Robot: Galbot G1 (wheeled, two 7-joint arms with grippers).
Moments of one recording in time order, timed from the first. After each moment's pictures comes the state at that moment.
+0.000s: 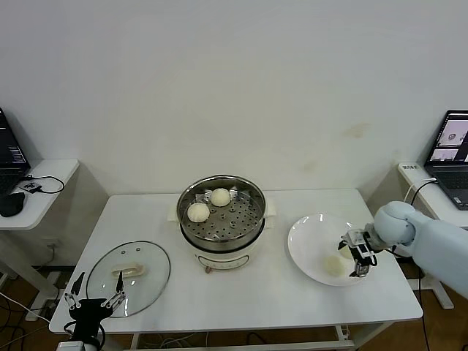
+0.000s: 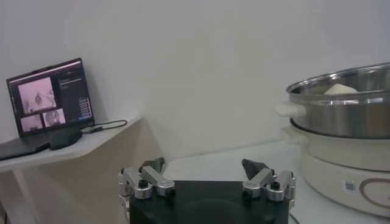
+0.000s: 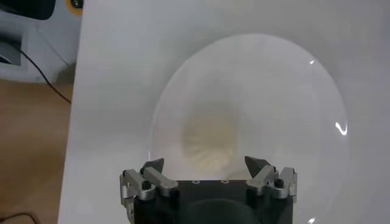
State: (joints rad) left arm 1.77 -1.27 -0.71 -2.08 -0.13 -0.01 -0.19; right arm -0.08 0.56 -0.80 1.40 -0.13 -0.21 -1.03
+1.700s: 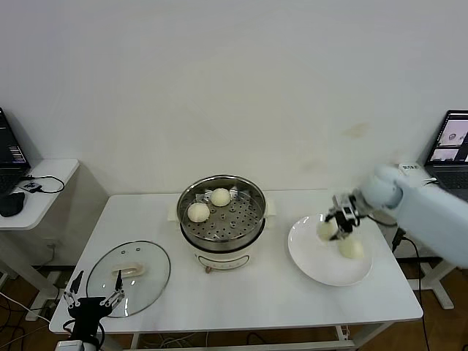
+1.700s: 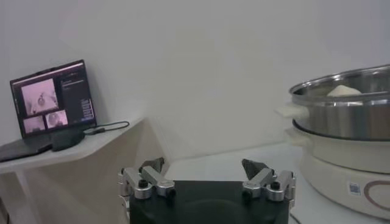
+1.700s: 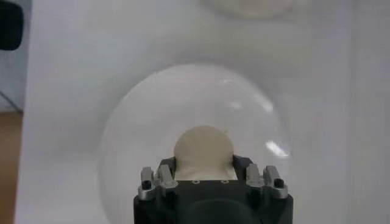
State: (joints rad) left arm 1.77 -1.26 -0.72 -2.10 -0.13 -0.01 -0.19; right arm 0.29 0.70 -0.92 1.34 0.04 -0.27 -1.08
